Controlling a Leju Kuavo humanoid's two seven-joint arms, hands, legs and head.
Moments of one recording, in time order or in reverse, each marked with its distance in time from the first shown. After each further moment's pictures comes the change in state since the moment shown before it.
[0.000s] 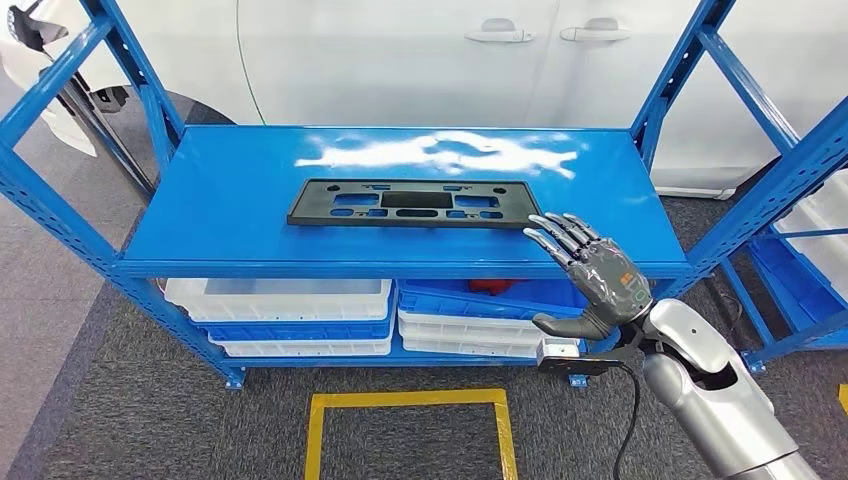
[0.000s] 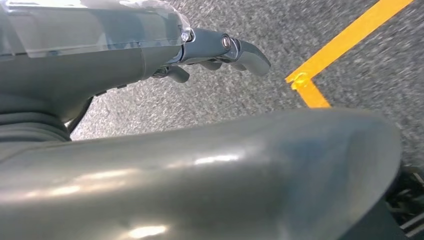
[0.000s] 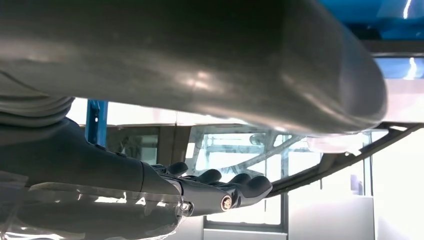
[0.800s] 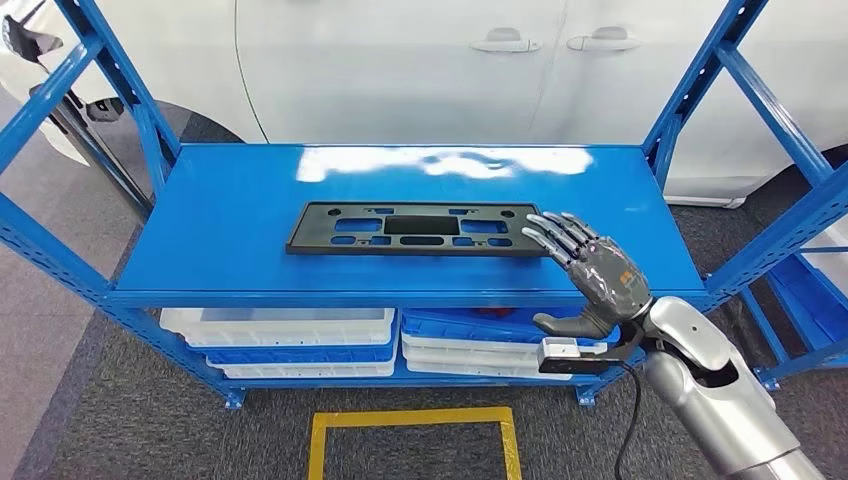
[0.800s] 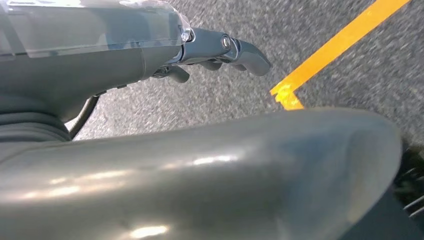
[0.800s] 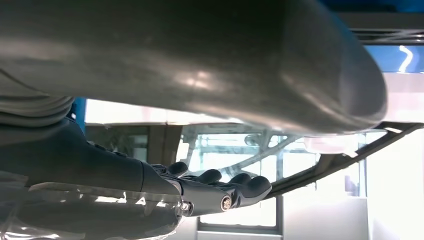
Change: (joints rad) left arm -0.004 -0.001 -0.001 0.006 0.000 -0.006 -0.001; right arm -0.027 -0.014 0.023 0.001 -0.017 0.012 -0.011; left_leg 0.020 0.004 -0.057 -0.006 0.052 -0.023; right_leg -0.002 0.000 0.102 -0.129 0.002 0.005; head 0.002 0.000
